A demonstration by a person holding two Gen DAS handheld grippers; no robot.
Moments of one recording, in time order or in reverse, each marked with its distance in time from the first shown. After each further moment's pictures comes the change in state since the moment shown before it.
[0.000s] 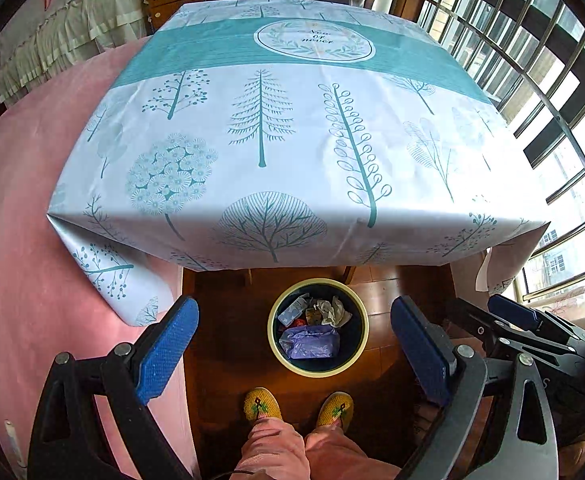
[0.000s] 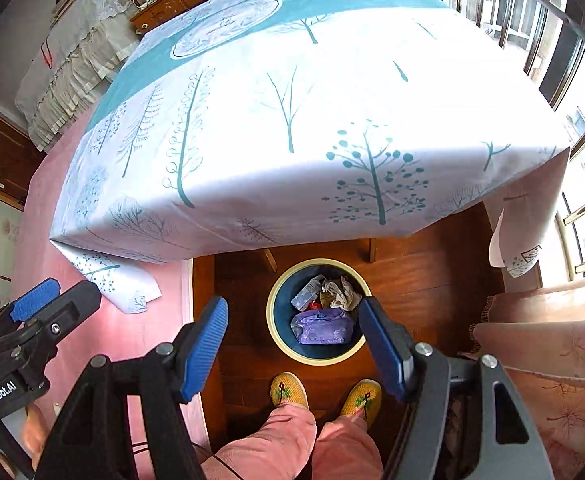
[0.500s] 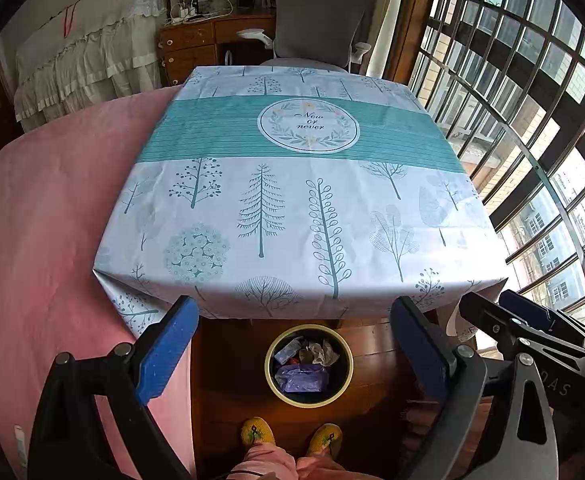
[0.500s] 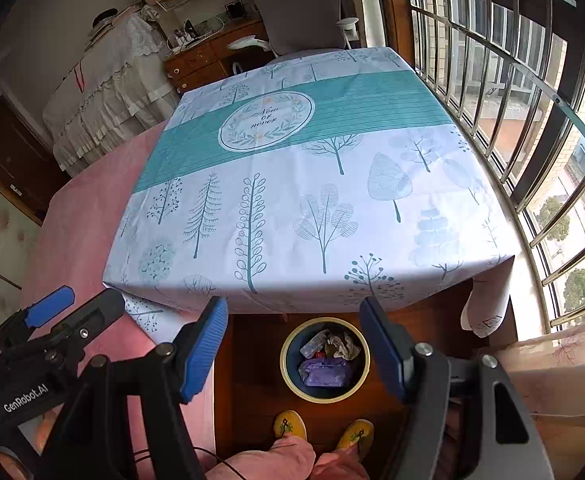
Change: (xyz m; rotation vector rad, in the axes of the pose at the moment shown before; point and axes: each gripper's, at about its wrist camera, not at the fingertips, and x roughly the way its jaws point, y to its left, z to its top) left arm -0.101 -0.015 0.041 -0.030 -0.154 0.007; right arm -0.111 0.028 0.041 -0.061 -0.182 0.019
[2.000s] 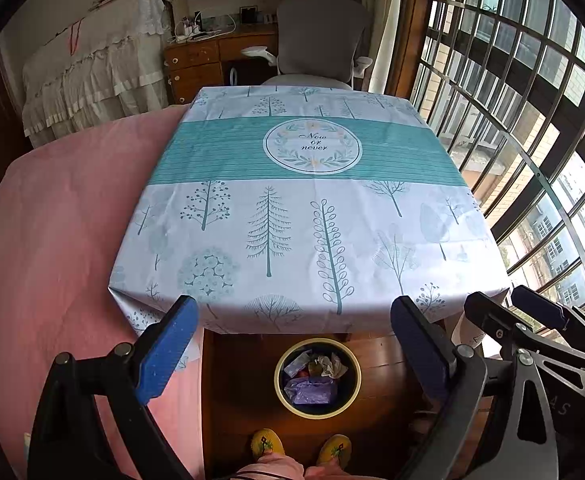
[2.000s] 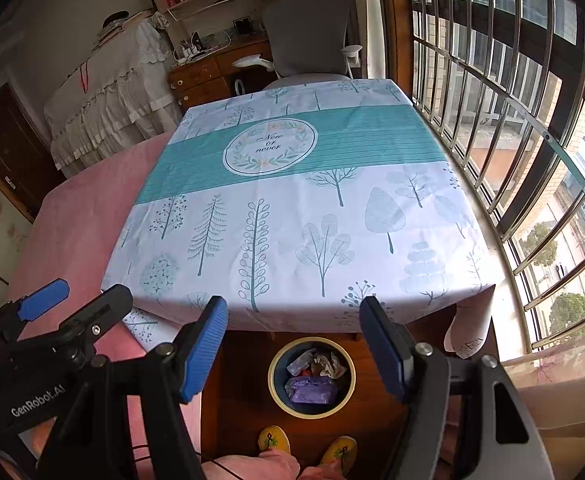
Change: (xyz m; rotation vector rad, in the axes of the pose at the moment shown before) left arm -0.018 -0.008 0.009 0.017 -0.052 0.040; right arm -0.023 0.018 0.010 -0.047 -0.074 -0.046
